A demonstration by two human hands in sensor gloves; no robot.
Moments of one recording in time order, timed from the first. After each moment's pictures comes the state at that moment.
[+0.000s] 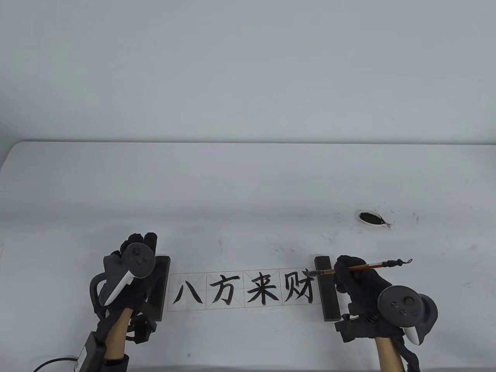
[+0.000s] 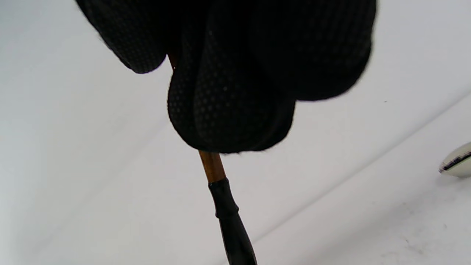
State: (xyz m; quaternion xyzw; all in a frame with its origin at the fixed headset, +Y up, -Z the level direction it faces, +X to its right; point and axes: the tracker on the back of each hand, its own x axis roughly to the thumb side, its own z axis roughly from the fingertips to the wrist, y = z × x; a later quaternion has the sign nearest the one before) left_hand -0.264 -0.694 -0.310 -0.09 0.09 0.13 0.98; right_hand 0.240 -0.641 -0.258 0.09 -0.24 0.90 0.36
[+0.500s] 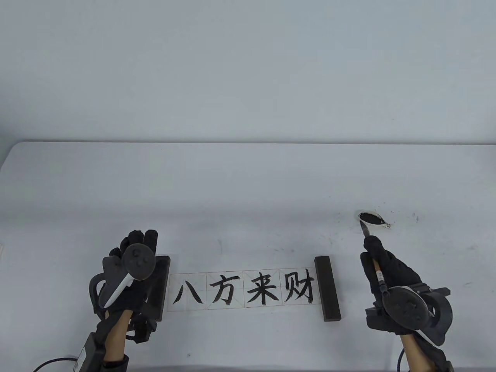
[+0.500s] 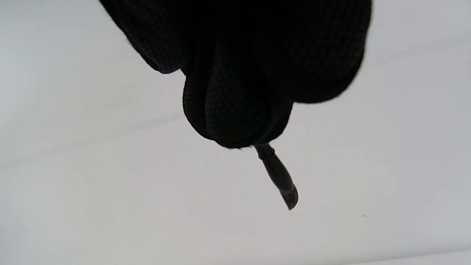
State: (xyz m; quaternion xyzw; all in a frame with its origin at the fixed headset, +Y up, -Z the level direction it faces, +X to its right) left_hand -0.263 -0.690 -0.309 -0.07 0.07 0.13 0.99; right_hand 0.250 -0.602 -0.253 0.08 -0.32 0.94 0.10
